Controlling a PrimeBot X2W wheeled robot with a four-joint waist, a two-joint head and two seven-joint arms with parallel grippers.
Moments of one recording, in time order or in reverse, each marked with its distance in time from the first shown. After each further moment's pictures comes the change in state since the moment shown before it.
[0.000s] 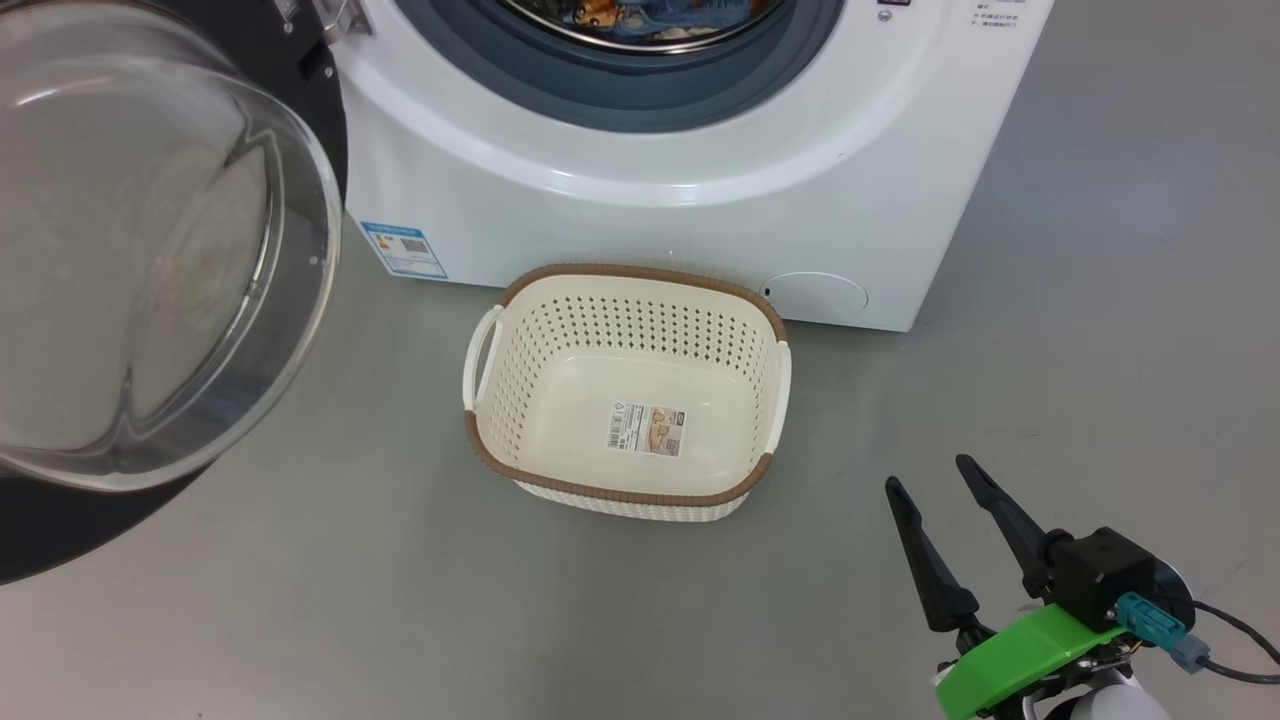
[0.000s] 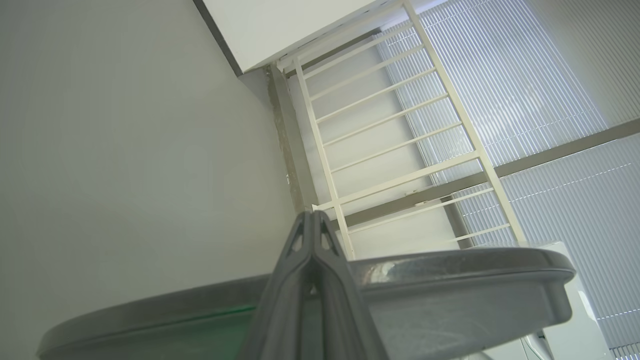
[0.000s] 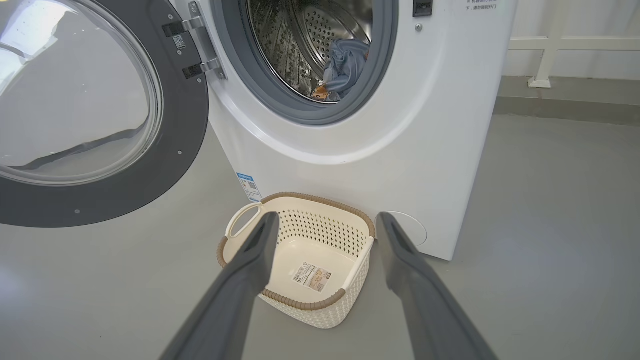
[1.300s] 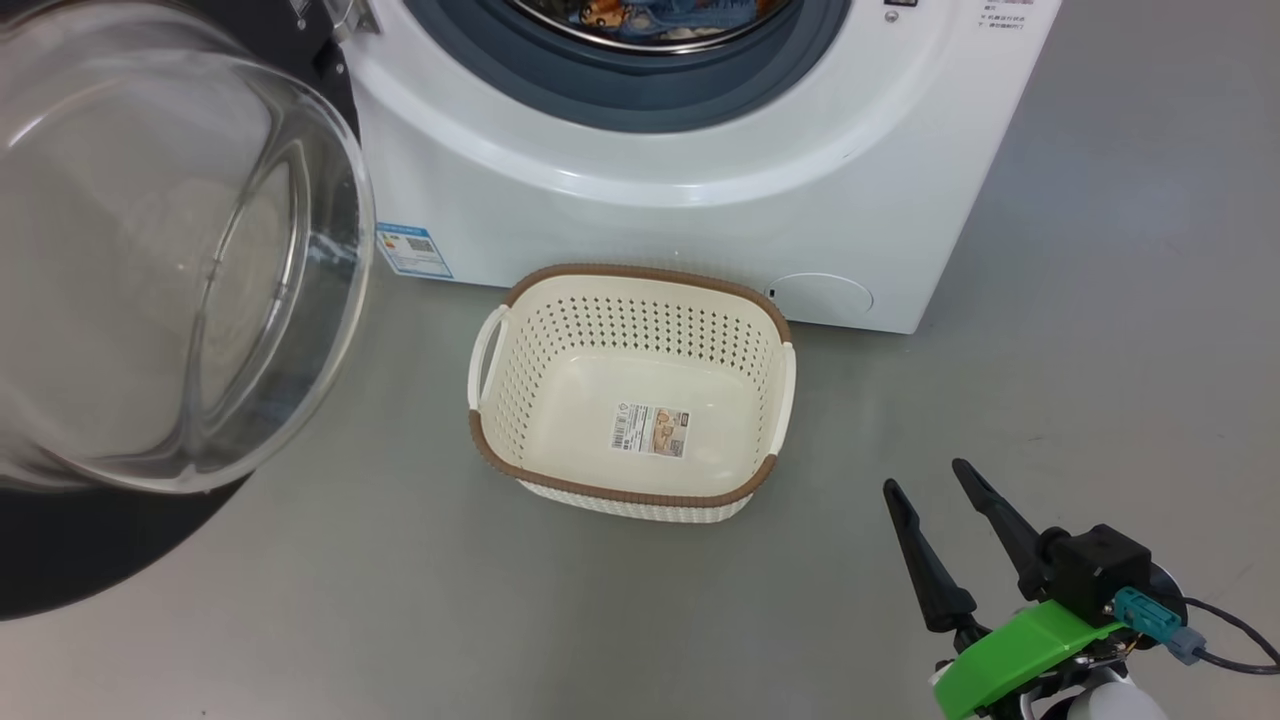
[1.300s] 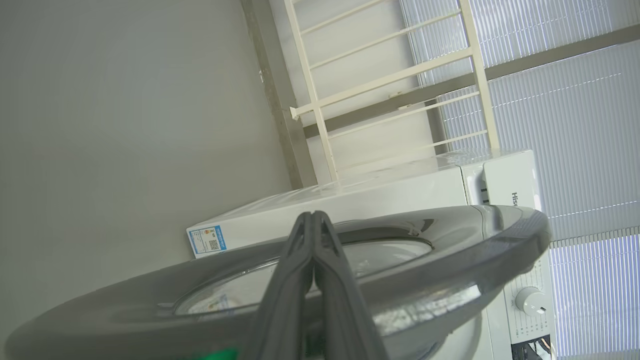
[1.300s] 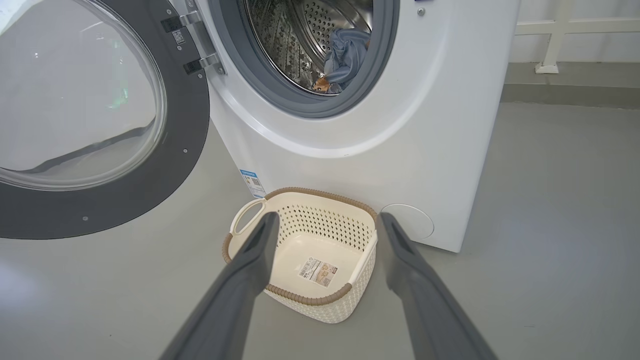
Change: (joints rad) left arm 0.106 0.052 -0.024 -0.140 -0.173 0.047 0.464; right arm -0.016 -0.004 0.008 0.036 0.037 0.000 0.006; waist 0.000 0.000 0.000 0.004
